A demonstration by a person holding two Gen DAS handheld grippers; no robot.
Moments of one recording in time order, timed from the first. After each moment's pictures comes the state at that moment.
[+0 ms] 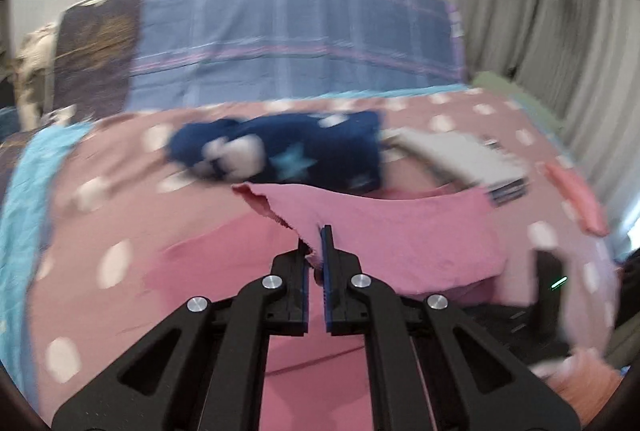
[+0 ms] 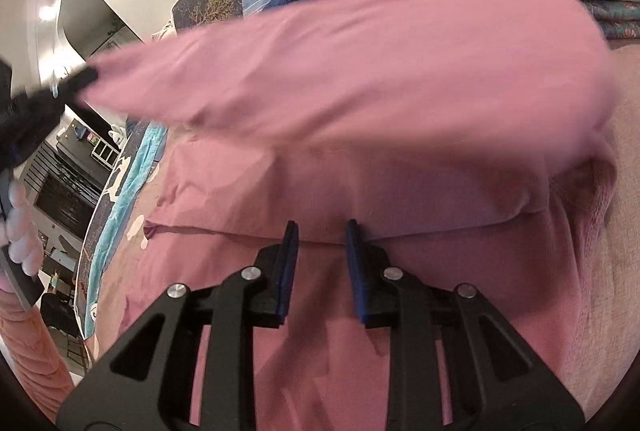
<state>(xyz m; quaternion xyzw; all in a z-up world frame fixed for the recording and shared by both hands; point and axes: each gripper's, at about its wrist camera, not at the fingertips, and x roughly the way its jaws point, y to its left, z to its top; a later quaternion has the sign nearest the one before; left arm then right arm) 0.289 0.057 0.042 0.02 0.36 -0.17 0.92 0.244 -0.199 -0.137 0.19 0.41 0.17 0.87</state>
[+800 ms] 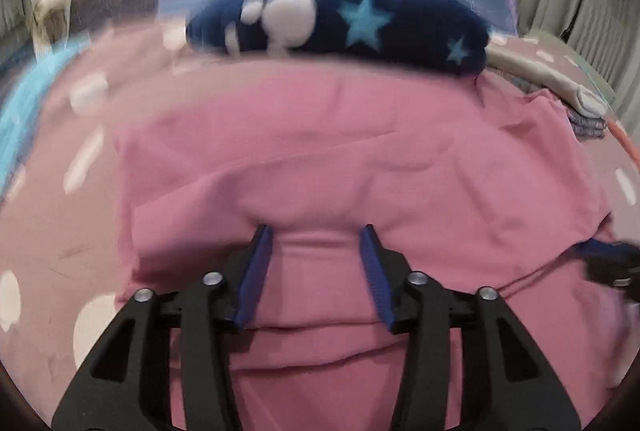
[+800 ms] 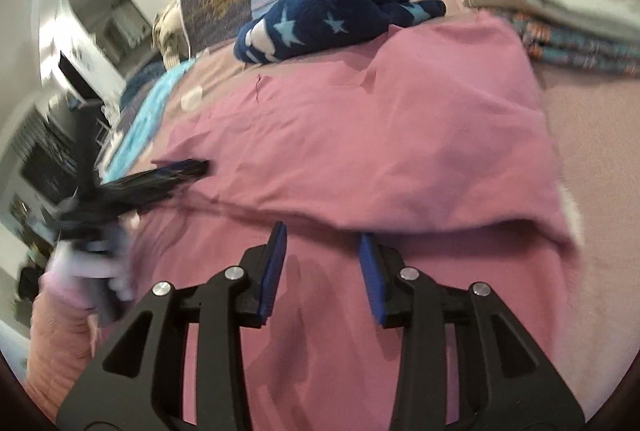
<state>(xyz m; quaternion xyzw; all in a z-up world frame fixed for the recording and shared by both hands) 0.316 0.064 -0.099 0.04 0.42 -0.12 0.90 0.222 -0.192 -0.111 0.12 0.40 0.19 0.89</state>
